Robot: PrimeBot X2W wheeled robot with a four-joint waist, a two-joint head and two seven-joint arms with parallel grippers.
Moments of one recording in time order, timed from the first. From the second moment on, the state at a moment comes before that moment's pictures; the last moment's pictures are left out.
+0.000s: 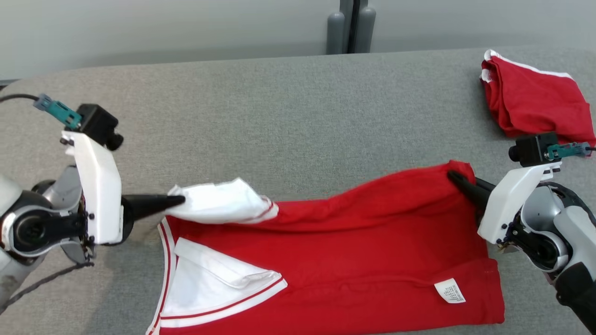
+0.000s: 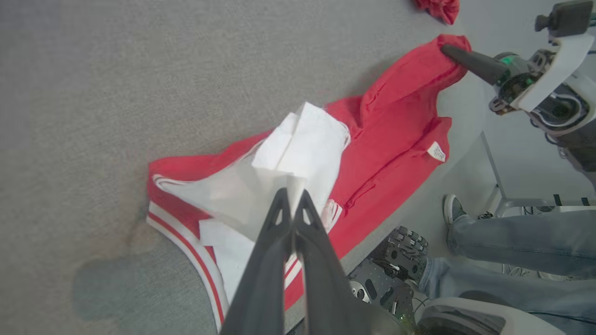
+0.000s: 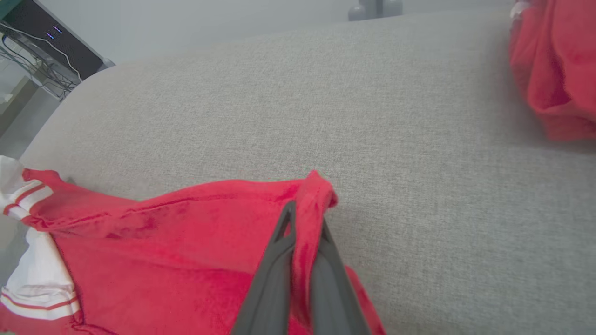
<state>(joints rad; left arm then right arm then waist) -0.86 0.83 -0.99 0.15 -1.61 -0.12 0.73 -0.64 -0.47 0.69 0.54 1.01 0.13 0.21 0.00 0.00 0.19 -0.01</state>
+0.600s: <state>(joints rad) -0.77 0.90 -1.06 0.01 -1.69 -0.03 0.88 -0.71 -0.65 0.96 0.43 1.19 0.13 0.40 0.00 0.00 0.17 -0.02</state>
